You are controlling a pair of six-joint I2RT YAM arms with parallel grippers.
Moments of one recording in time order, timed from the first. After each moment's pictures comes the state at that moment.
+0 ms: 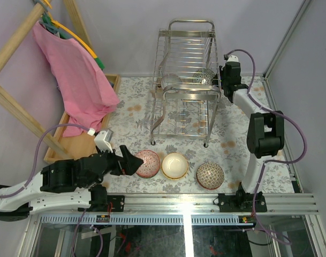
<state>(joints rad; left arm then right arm) -1.33 0.53 0.91 -0.95 -0.55 -0.98 0.13 1.94 1.52 -0.06 -0.03 0.30</state>
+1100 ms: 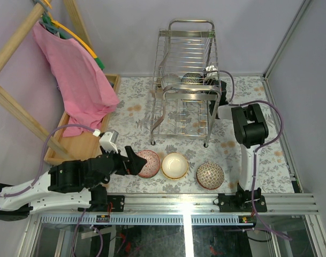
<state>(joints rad) -1.33 0.55 0.84 -0.87 -0.59 -0.96 0.22 2.19 1.32 0.86 -0.10 -0.12</state>
